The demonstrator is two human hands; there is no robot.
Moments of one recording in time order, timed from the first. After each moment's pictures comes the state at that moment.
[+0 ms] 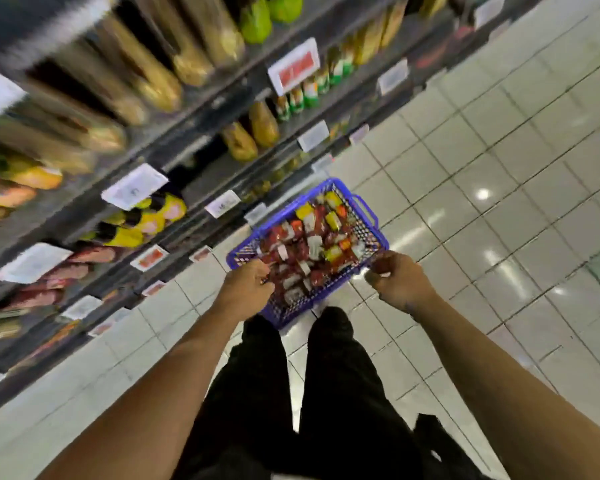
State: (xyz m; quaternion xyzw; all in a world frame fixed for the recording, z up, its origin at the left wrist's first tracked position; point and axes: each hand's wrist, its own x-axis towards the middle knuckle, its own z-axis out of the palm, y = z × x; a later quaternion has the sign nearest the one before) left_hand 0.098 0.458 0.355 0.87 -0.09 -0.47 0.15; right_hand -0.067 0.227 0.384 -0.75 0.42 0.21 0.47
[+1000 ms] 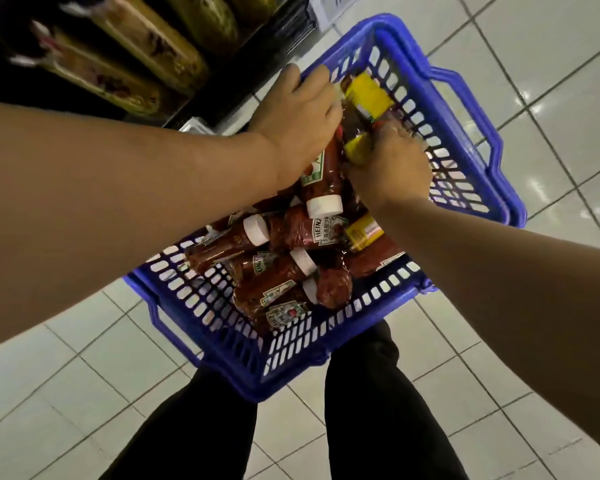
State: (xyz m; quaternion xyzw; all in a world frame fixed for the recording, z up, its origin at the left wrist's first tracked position) left_hand 0.196 0.279 -0.065 0.71 -0.66 -0.06 -0.25; right_hand 0.058 0.202 -0.108 -0.86 0.45 0.11 0.23
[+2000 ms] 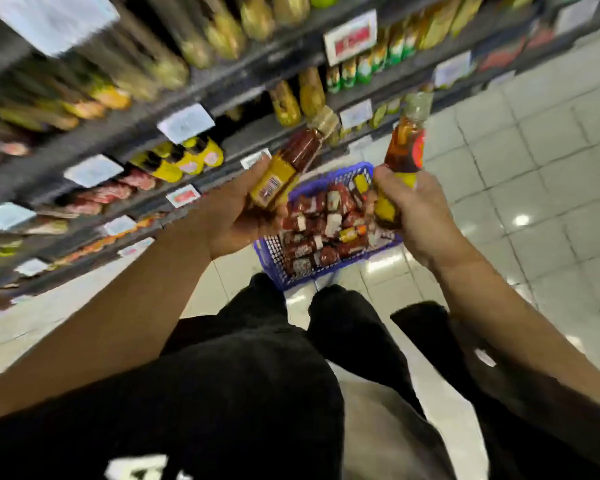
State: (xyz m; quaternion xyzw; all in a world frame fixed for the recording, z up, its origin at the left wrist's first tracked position) left_hand 0.115 0.430 0.501 0.53 0.21 -0.52 0.64; right_hand -0.009 0.202 0.475 -0.52 0.28 0.03 0.81
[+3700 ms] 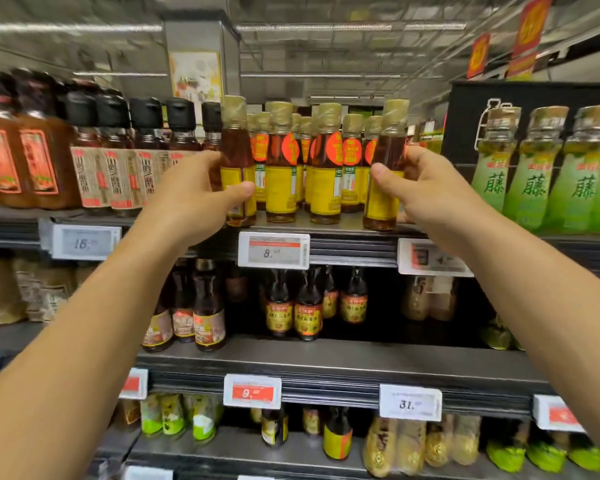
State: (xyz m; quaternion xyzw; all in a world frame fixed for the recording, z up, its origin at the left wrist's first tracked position) left_hand 0.314 0.739 1.059 0.85 -0.10 0.32 0.40; right_hand 0.334 0.442 1.068 -0.79 -0.17 -0.21 0.55
